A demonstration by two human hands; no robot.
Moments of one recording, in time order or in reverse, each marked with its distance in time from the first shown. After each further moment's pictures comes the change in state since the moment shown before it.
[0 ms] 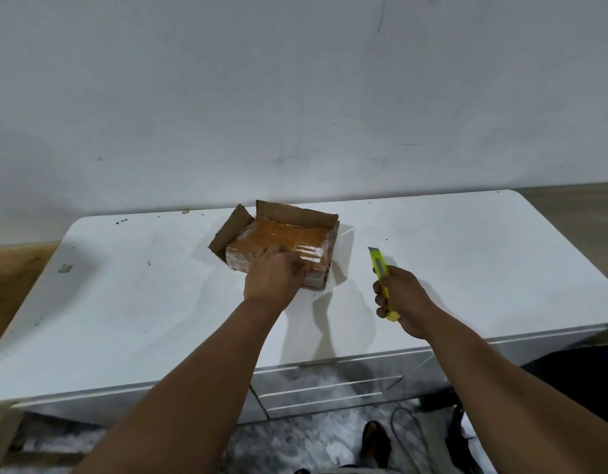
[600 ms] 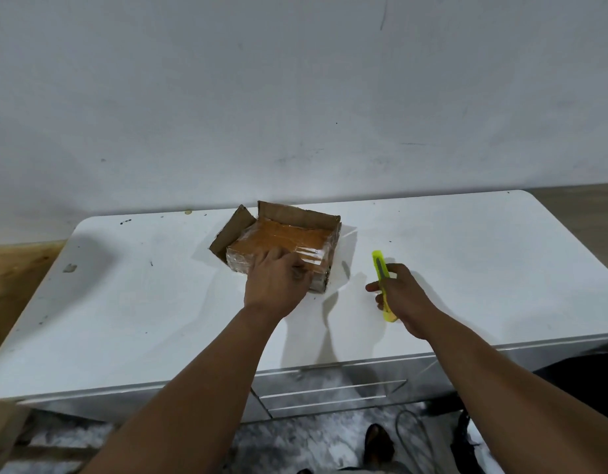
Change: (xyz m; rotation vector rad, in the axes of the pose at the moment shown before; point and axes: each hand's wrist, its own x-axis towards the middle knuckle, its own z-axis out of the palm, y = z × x) left_hand -0.003 0.000 0.009 0.047 0.082 0.029; right_hand 0.026 0.008 -0.007 -0.206 0.040 -0.047
